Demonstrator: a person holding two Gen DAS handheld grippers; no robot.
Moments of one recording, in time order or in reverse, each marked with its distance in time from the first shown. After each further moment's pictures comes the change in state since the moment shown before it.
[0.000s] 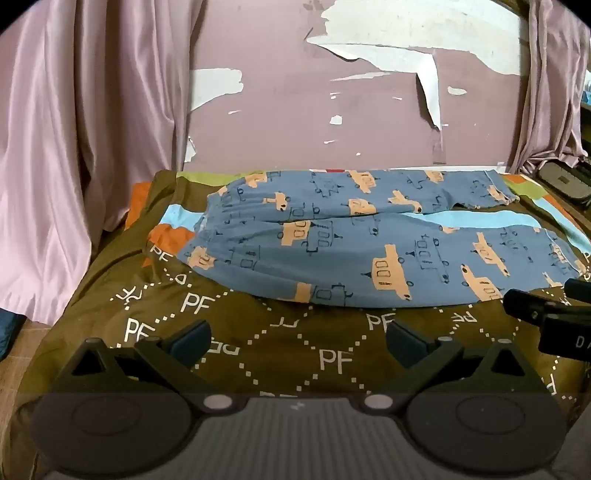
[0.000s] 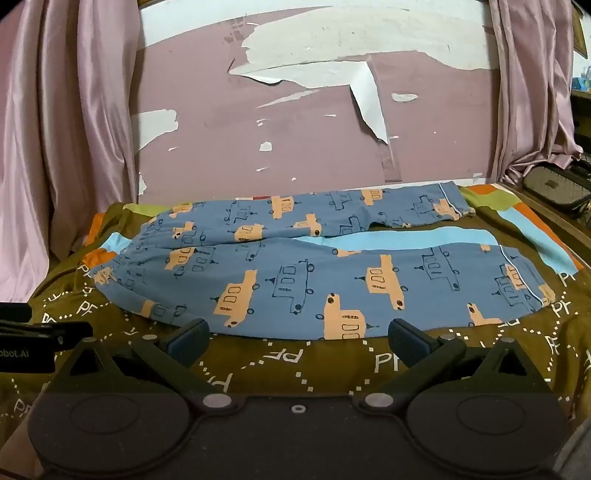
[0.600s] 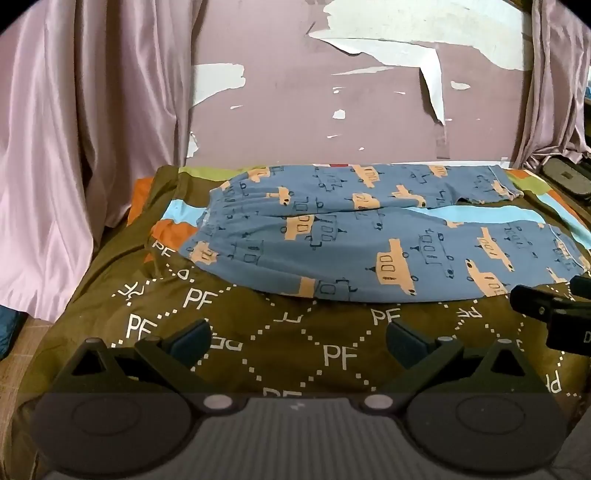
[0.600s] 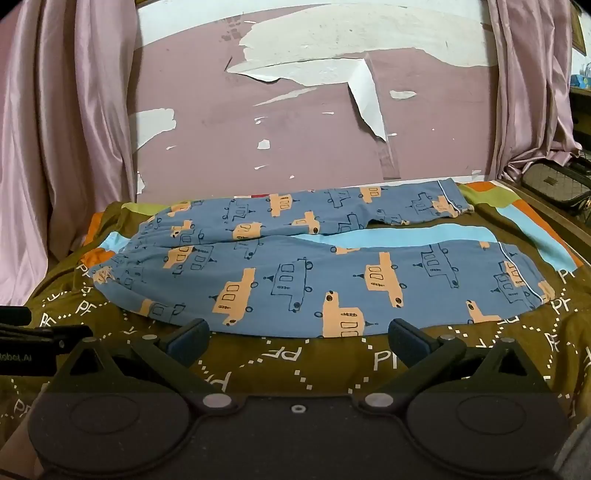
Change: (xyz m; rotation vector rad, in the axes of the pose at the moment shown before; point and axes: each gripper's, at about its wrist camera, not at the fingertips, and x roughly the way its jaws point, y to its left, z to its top) left arm 0.007 0.009 -0.011 0.000 0.015 0.003; right arm 0.001 -0.001 0.000 0.000 0.006 -0.001
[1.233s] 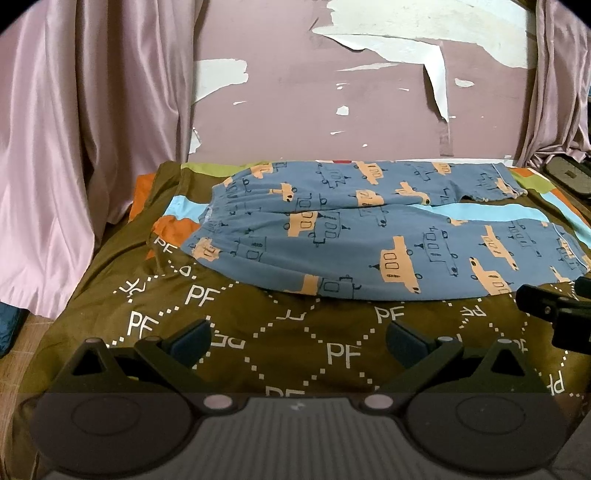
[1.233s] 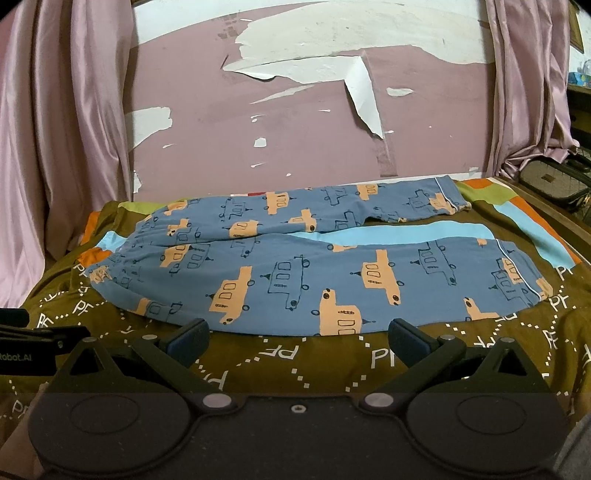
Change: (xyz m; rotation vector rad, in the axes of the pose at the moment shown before) left arm 0.001 -0.002 0.007 0.003 0.018 0.010; right arm 0.001 -0.001 0.000 0.005 0.003 -0.005
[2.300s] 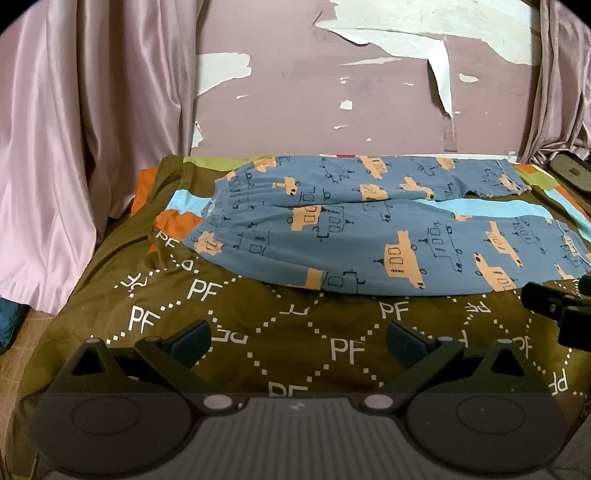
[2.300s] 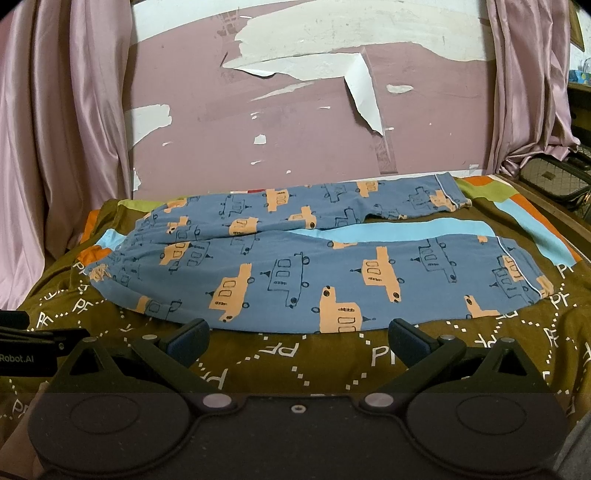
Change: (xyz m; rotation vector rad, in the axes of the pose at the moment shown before) left arm 0.003 0.004 -0.002 -0.011 0.019 0.004; right arm 0.002 0.000 0.001 0.004 0.020 -0.001
